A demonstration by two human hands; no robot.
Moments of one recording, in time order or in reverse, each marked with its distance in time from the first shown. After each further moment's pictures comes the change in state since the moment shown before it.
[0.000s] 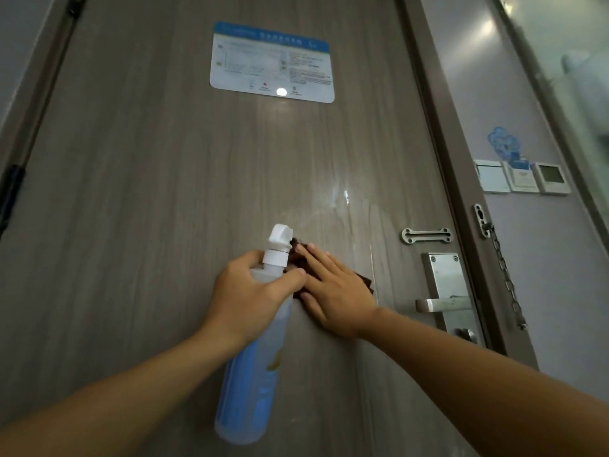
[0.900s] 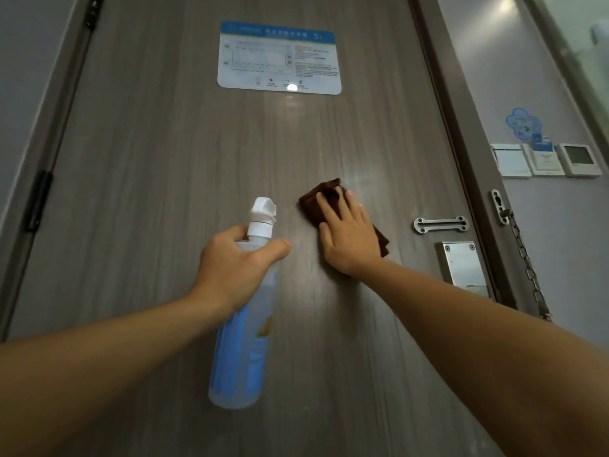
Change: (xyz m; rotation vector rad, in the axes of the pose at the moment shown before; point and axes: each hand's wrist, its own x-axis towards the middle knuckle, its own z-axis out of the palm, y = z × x) left_hand 0.018 0.012 -0.024 0.126 0.069 -0.028; right_hand 0.065 0.027 -0.027 0.078 0.080 0.408
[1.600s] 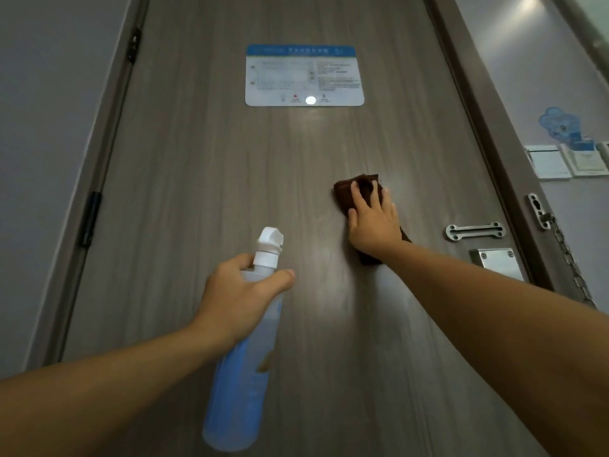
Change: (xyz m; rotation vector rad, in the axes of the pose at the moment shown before) left_hand -0.010 -0.016 -0.038 0.058 -0.005 -0.032; right_hand 0.043 -0.008 -0.014 0.092 -0.085 0.245
